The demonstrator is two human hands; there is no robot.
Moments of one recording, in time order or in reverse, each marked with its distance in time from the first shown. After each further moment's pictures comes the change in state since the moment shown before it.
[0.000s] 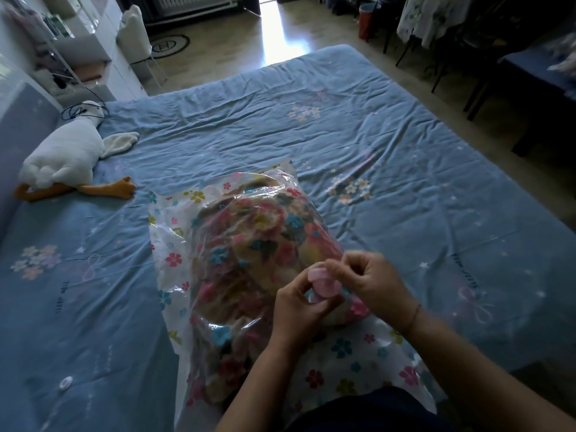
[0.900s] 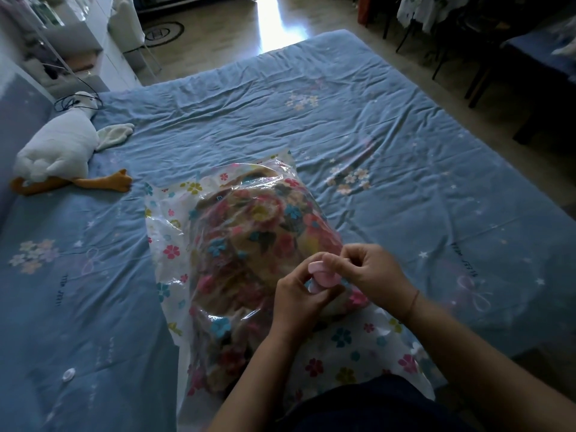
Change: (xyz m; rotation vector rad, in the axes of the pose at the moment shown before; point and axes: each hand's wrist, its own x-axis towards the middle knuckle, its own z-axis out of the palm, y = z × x) left_hand 0.001 0.000 0.002 0.001 -0.002 -0.011; right_hand 0.002 0.007 -0.001 -0.050 -0.024 0.034
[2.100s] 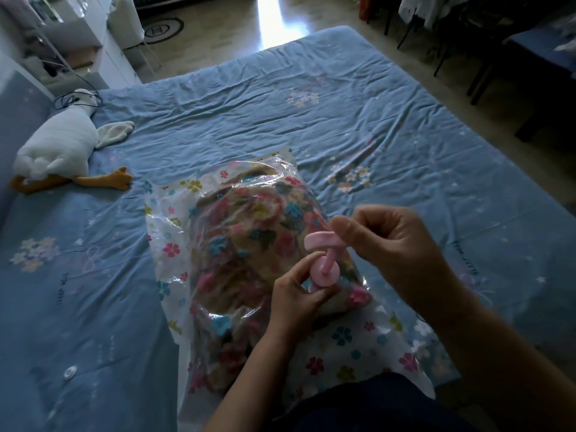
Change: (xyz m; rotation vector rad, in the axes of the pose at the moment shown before) left_hand -0.001 0.000 -0.005 -0.009 -0.002 -0.021; right_hand -0.008 -0.068 -0.015 0.272 0.022 -0.216
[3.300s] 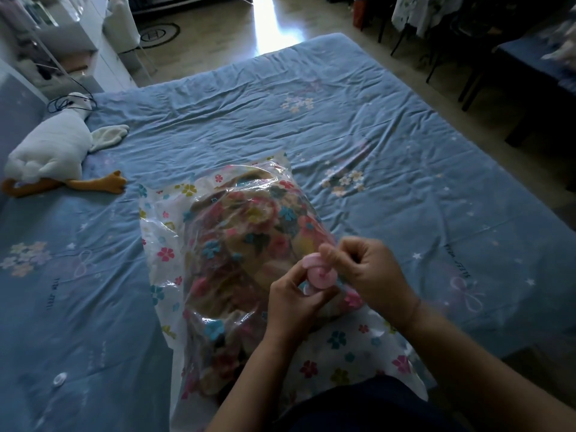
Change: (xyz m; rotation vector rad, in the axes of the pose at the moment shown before) left_hand -0.003 0.008 0.007 0.033 0.013 0.027; right_hand -0.013 0.042 0.000 -0.217 0.056 0.116
